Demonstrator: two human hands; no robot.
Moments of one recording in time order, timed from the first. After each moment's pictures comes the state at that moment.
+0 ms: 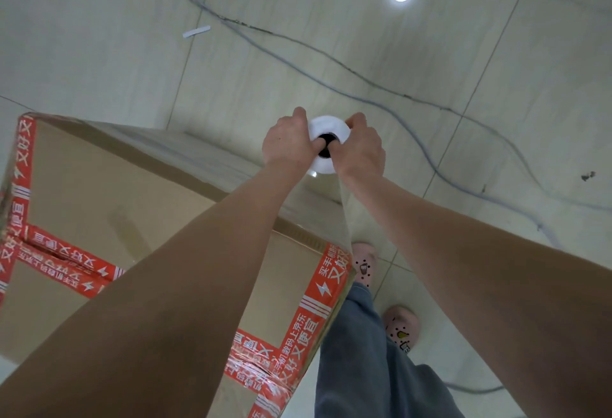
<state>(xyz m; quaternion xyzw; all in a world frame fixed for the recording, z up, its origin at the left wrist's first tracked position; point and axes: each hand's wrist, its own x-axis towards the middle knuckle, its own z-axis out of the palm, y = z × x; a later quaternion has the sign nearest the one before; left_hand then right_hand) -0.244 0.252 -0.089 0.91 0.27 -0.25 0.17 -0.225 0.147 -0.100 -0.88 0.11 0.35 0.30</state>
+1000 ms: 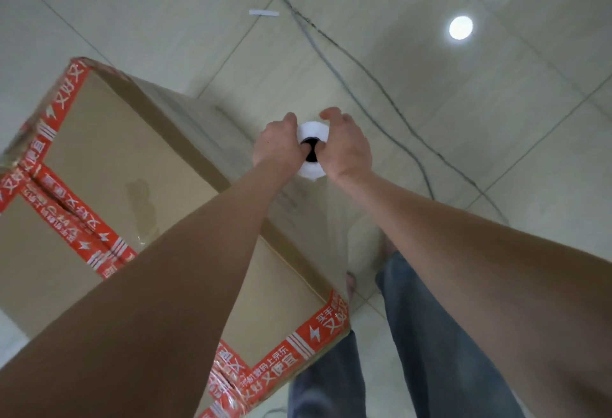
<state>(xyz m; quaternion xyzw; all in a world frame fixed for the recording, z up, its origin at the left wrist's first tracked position) -0.242 0.343 -0.093 0.85 0.42 -0.24 0.22 -0.177 0.253 -0.090 -0.87 -0.21 0.40 0.20</state>
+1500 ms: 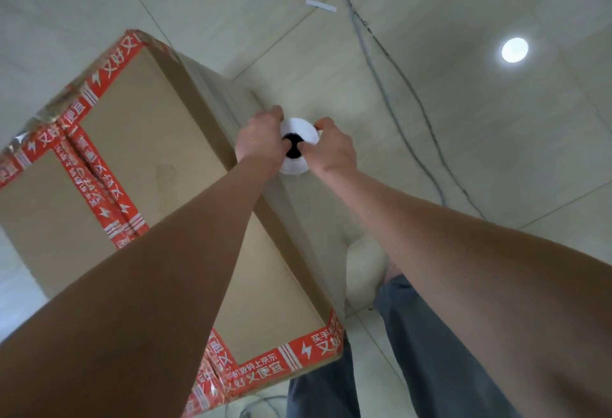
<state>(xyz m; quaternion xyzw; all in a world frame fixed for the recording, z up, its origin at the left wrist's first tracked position) -0.268 0.405 -0.083 0.79 0.53 -0.23 0.19 -0.191 0.324 -0.090 -0.80 -0.18 0.53 0.22</state>
